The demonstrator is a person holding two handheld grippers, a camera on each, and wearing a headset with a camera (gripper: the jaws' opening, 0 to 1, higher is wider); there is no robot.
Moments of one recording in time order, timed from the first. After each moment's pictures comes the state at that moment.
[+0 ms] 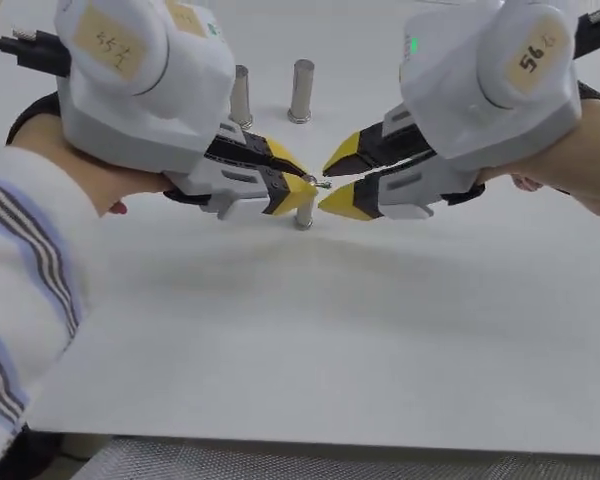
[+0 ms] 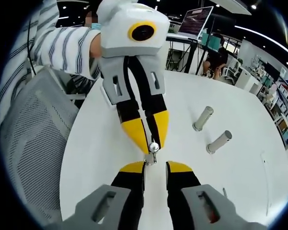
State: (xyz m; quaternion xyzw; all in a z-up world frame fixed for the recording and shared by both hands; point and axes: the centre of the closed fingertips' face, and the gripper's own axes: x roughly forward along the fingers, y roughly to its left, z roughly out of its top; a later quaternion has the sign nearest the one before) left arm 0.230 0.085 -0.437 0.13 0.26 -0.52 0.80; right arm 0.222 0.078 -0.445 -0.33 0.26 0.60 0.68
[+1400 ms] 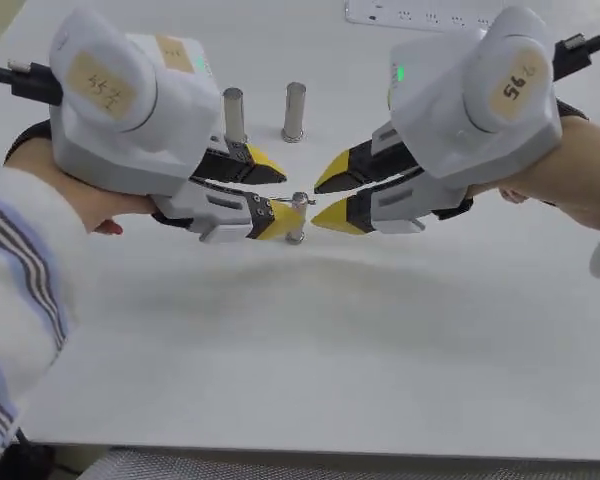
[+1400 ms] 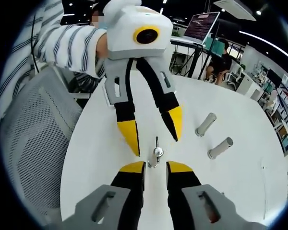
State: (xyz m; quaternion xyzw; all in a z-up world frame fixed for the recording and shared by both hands) left arm 0.231 0.095 -0.432 0.16 0.23 -0.51 0.81; right arm 0.219 0.086 -0.443 -0.33 0.24 0.61 0.68
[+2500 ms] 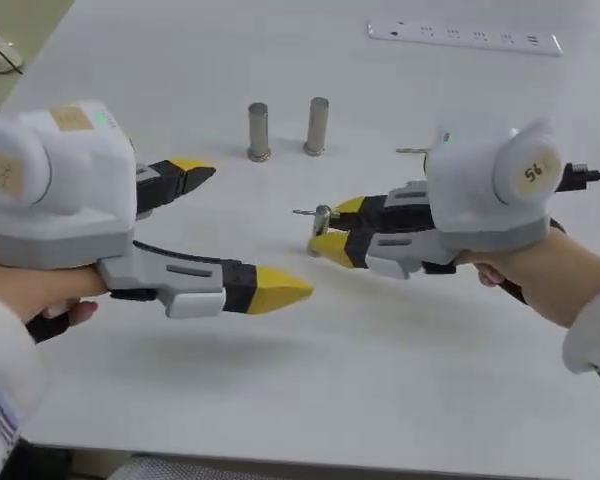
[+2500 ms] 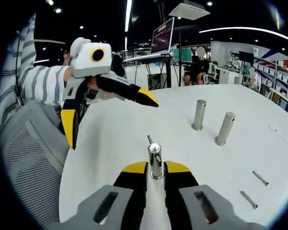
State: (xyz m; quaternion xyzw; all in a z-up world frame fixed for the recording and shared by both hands) left arm 0.210 0.136 -0.433 0.03 0.23 -0.44 0.87; right arm 0.220 0.103 -0.468 -0.13 0.23 0.58 0.77
